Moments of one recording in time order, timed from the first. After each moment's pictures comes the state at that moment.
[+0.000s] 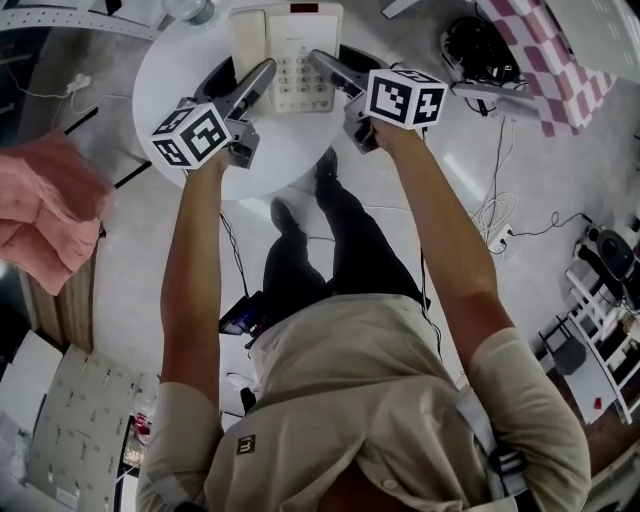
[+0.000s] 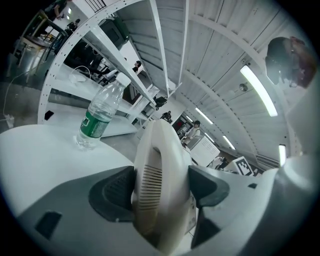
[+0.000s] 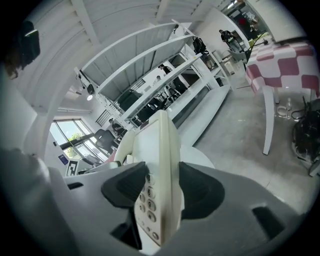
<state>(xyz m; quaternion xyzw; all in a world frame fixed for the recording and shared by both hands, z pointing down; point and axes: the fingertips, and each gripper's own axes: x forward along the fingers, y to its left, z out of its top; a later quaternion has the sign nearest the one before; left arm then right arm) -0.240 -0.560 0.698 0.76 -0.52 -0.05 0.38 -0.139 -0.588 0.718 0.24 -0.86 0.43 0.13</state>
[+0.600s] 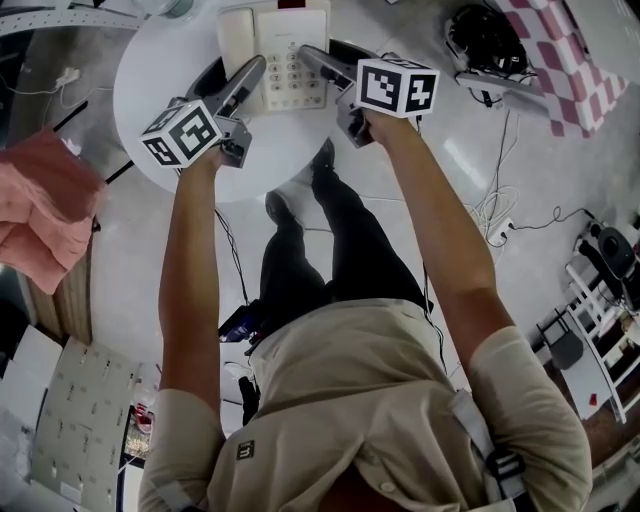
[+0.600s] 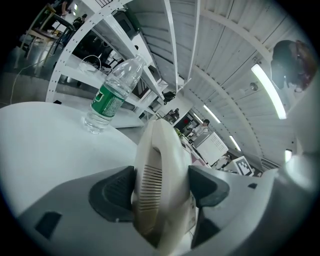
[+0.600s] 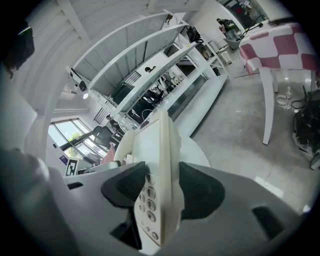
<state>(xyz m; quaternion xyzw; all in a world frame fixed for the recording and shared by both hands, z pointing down) -0.244 -0.560 0.755 0.73 -0.53 -0.04 0.42 -0.144 -0.590 0.777 0.23 -0.84 0.46 0.16</state>
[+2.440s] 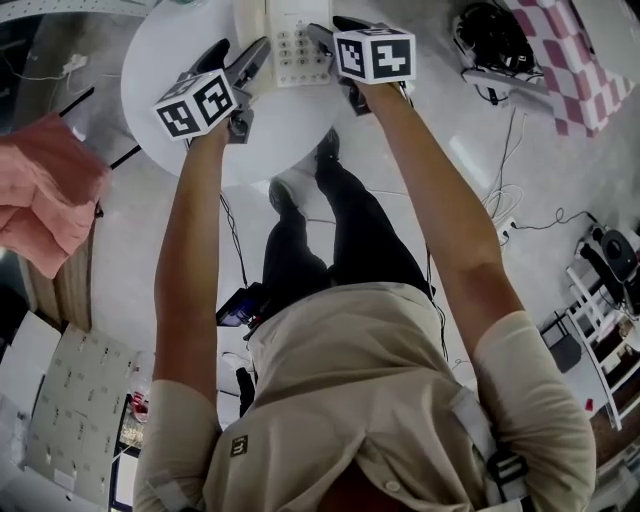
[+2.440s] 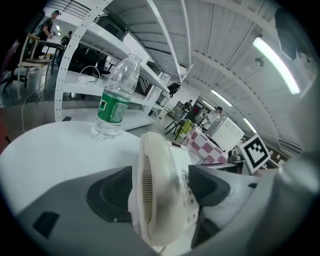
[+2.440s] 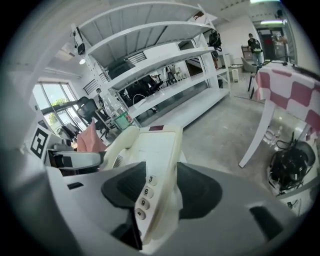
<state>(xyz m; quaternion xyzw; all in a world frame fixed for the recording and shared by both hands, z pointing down) -0.252 -0.559 0.784 0.70 -0.57 0.06 0.41 -0.143 -0.614 0.811 0.28 -0.84 0.34 0.30</state>
